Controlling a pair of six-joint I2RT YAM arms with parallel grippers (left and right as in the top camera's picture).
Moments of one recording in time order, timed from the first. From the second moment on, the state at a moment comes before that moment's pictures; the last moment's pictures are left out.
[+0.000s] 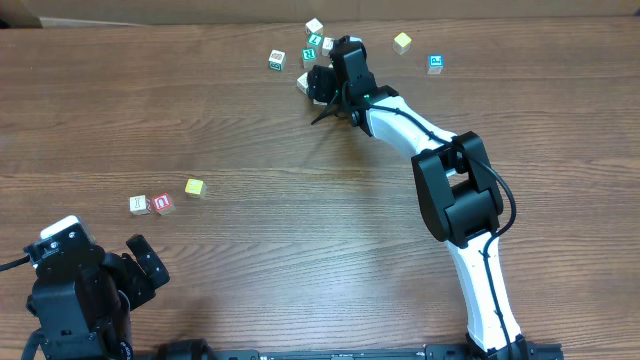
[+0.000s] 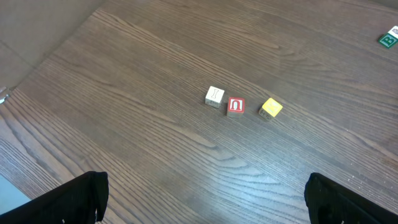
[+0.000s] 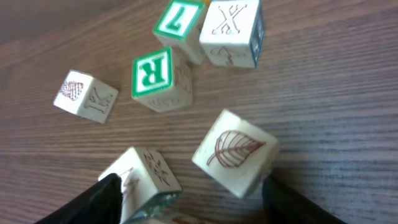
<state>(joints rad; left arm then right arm) 0.09 0.67 1.22 -1.36 -0.34 -0.34 0.43 2.45 1.85 -0.12 0.01 0.51</state>
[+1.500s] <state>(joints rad) 0.09 0.67 1.22 -1.36 -0.34 -0.34 0.46 2.14 2.22 -1.02 -0.24 0.41</state>
